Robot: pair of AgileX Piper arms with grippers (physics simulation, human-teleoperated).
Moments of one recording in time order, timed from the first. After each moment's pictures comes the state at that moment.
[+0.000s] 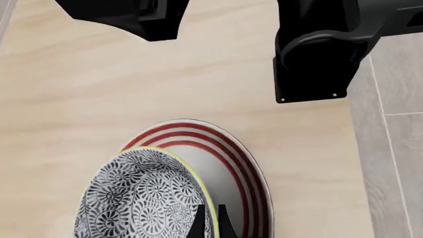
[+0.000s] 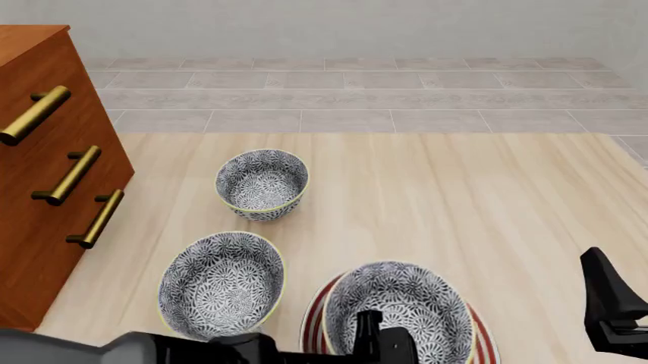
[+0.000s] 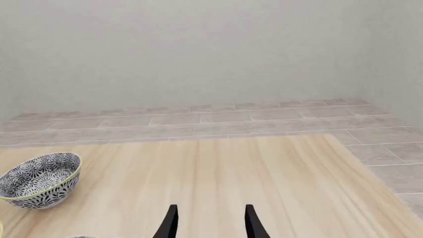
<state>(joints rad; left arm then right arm) -1.31 1.66 -0.75 -0.14 0.40 -0.02 0.00 0.00 -0.01 0.04</state>
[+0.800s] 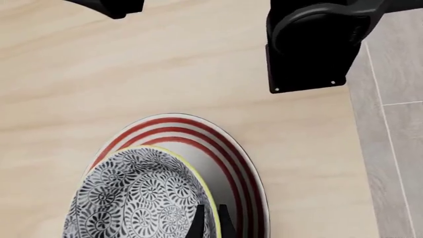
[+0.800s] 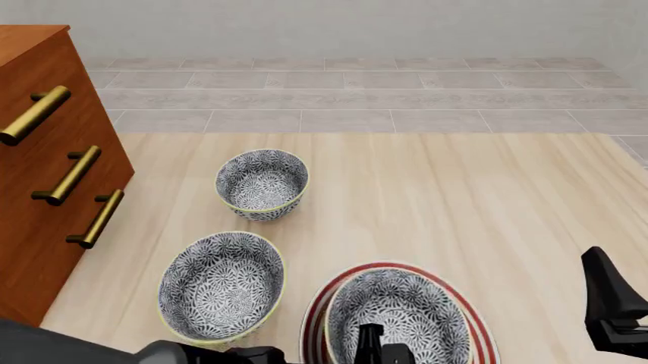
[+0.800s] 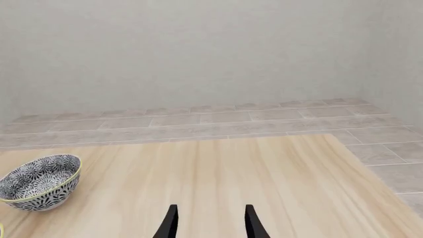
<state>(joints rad) -1.31 1.74 -0.73 -0.22 0.35 -0.02 0.00 0.00 -0.01 0.05</state>
